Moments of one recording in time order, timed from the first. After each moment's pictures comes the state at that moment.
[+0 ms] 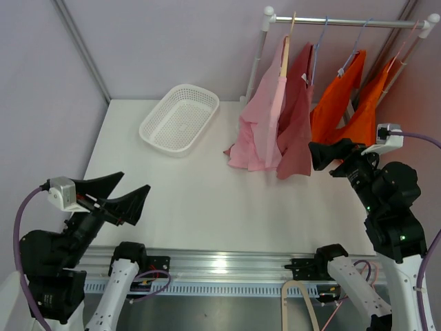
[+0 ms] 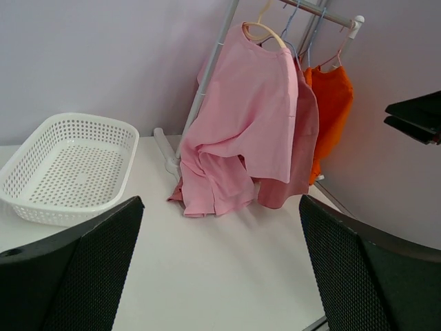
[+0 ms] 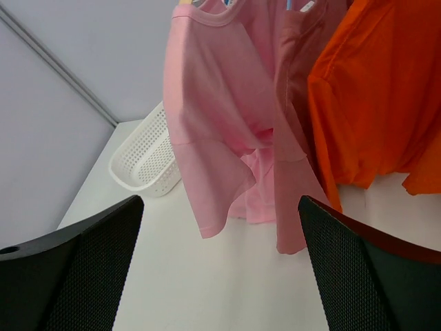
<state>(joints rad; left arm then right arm) -0.10 0.30 1.17 -0.68 0.38 -0.37 0.23 0.63 1.19 -0.58 -0.04 0.41</state>
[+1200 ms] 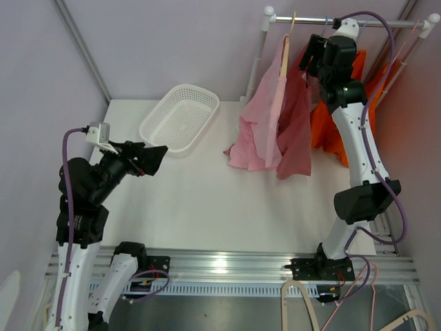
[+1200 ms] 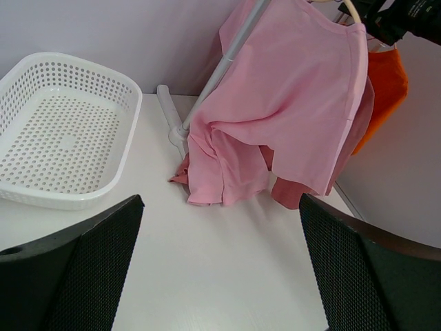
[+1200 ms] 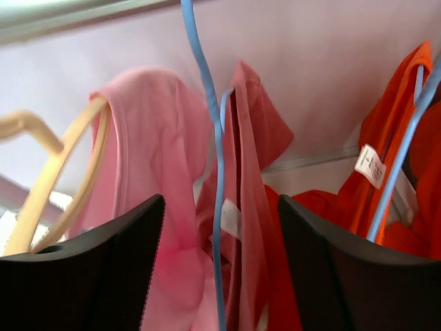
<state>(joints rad) -0.10 0.63 1.04 -0.42 0.39 -0.43 0.18 1.78 2.10 -0.49 0.28 0.24</state>
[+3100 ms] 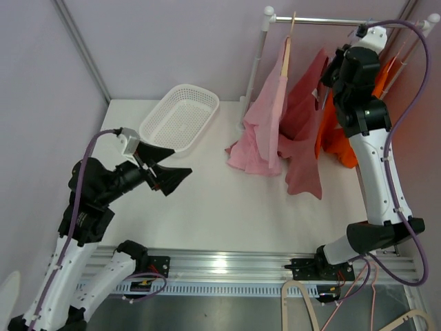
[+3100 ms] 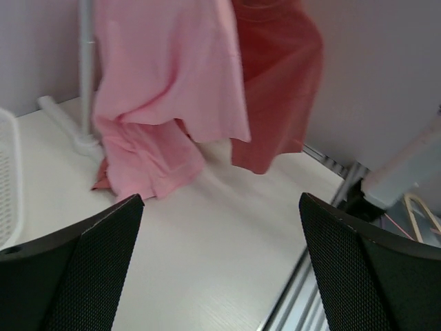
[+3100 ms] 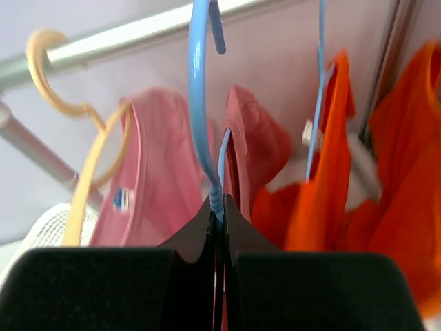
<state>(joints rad) -0.31 0.64 1.01 -0.33 0.56 -0.30 0.22 1.54 2.00 -0.52 0.40 0.25</state>
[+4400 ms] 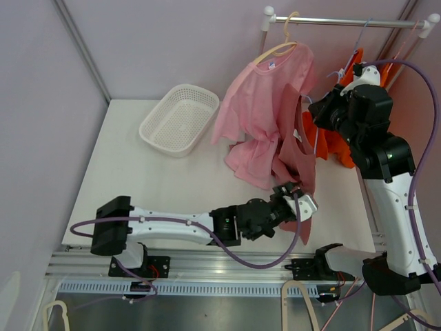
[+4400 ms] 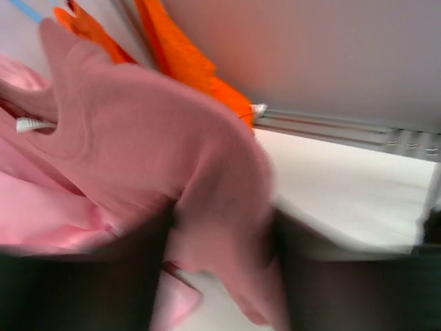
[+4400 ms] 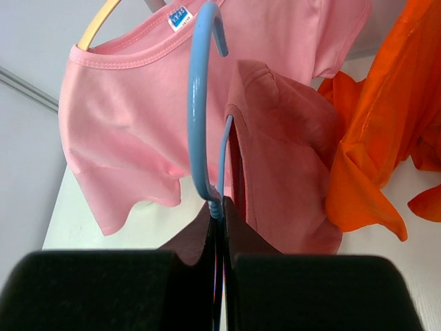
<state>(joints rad) -1.48 1.59 1.21 0.44 -0.45 0.35 0.33 1.20 1.75 -0.82 0.14 0.46</state>
